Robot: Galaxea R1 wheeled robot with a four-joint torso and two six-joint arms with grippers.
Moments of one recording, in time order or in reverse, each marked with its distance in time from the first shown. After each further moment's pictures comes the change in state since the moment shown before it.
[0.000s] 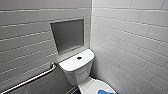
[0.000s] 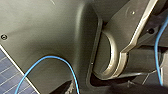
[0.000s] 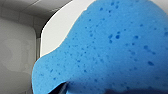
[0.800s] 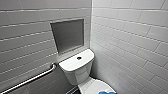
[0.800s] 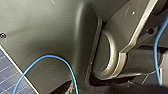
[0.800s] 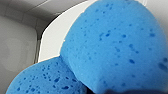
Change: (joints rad) left arm 0.001 0.000 0.000 -0.011 0.003 0.000; right arm -0.008 0.056 -0.120 -0.071 0.051 -0.002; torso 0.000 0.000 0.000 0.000
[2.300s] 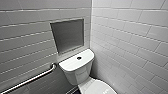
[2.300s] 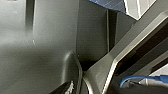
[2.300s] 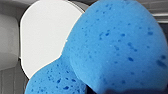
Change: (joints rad) left arm -0.137 -0.254 0.416 -0.001 0.000 0.000; right arm -0.248 -0.537 0.649 -0.004 0.012 -0.020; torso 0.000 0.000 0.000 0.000
